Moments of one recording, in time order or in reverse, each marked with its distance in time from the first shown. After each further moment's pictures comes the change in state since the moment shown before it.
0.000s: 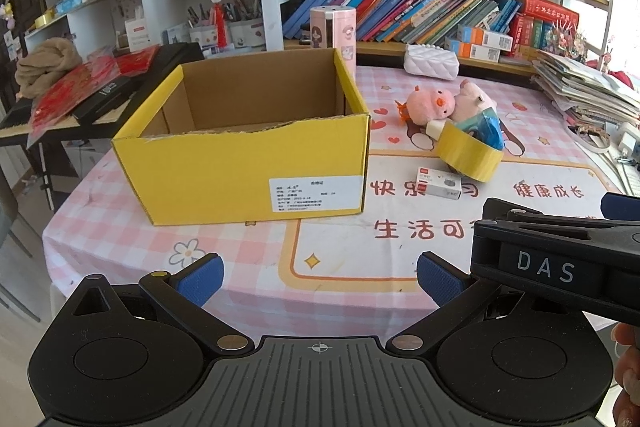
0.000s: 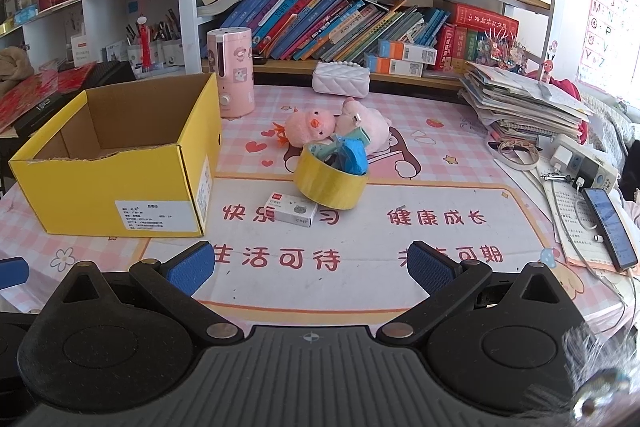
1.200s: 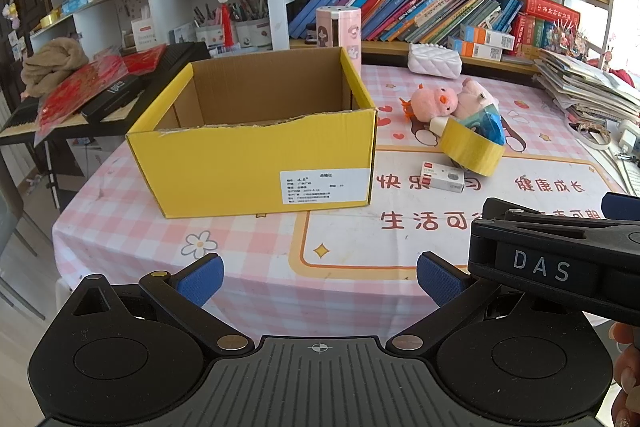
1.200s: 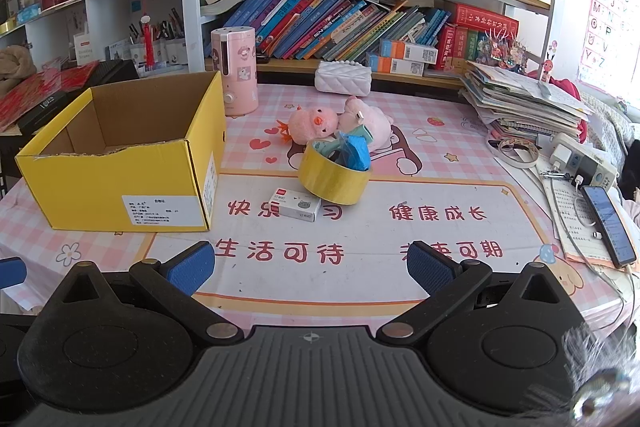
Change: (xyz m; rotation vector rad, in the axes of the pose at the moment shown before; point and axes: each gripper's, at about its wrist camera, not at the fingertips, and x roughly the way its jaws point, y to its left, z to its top) left arm -0.013 0.005 -0.007 0.000 -0.001 0.019; right arm -0.008 0.005 -0.007 0.002 0.002 -0.003
